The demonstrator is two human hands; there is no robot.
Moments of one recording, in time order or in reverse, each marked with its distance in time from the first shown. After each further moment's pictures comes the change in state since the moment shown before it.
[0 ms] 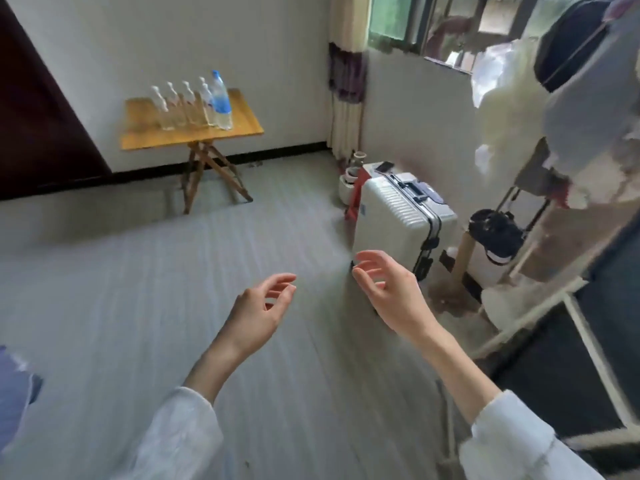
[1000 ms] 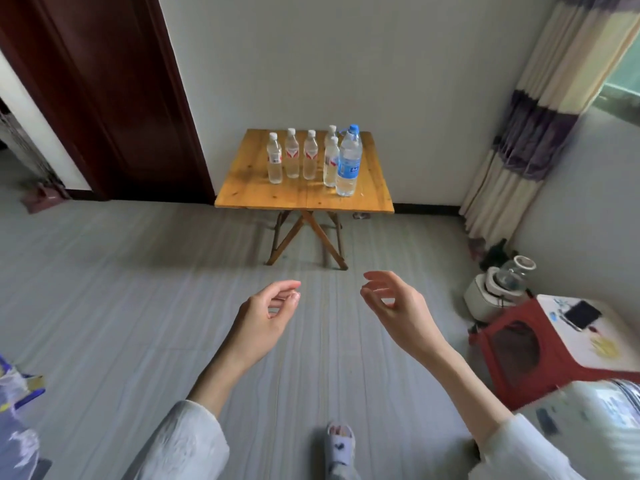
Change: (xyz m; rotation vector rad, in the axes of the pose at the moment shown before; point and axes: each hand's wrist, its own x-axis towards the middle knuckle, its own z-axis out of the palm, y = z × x) left_hand 0.598 -0.206 -0.257 -0.083 0.327 -0.140; right_hand 0.670 -0.028 0.342 0.070 -0.376 -0.211
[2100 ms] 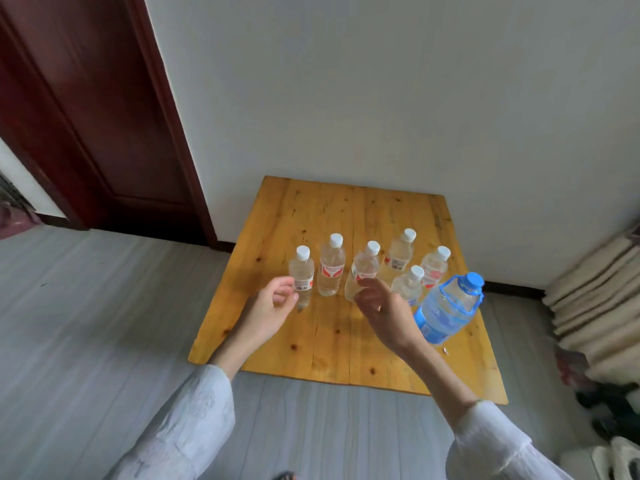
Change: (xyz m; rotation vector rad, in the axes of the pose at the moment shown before) left_hand 0.707 -0.149 -0.131 0.037 0.076 -0.196; right_hand 0.721 0.078 0.172 -0.062 -0.161 0.083
